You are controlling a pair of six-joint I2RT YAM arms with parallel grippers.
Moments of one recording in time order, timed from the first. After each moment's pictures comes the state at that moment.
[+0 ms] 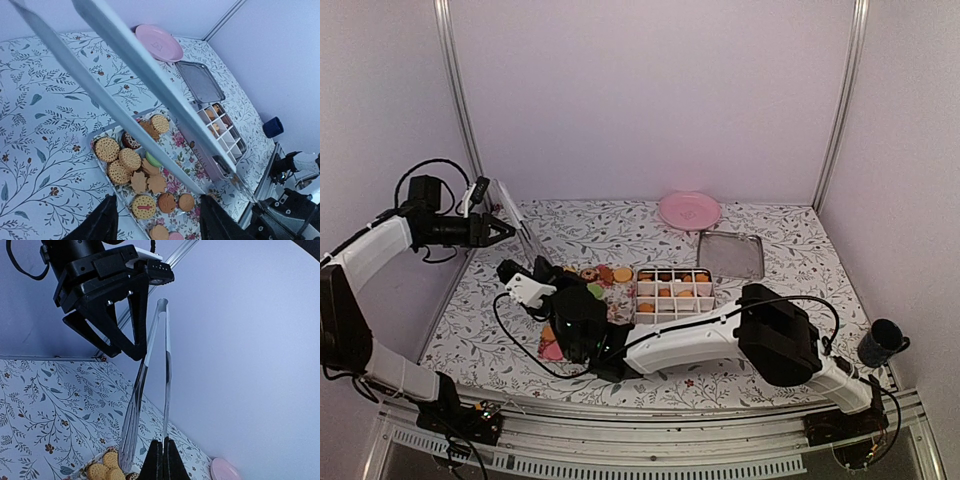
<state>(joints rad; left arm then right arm) 0.11 1.33 1.04 -0.52 0.88 0.10 1.37 2.47 1.88 0.82 0.83 -0.83</state>
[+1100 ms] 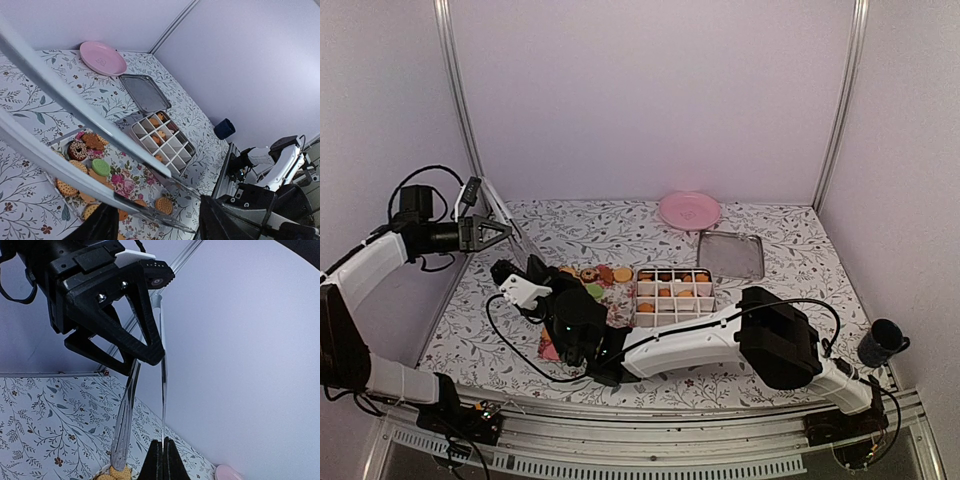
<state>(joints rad) 0.15 1.24 0.92 -0.38 1.18 -0.02 1.39 2.48 1.91 0.86 0.82 -0.85</state>
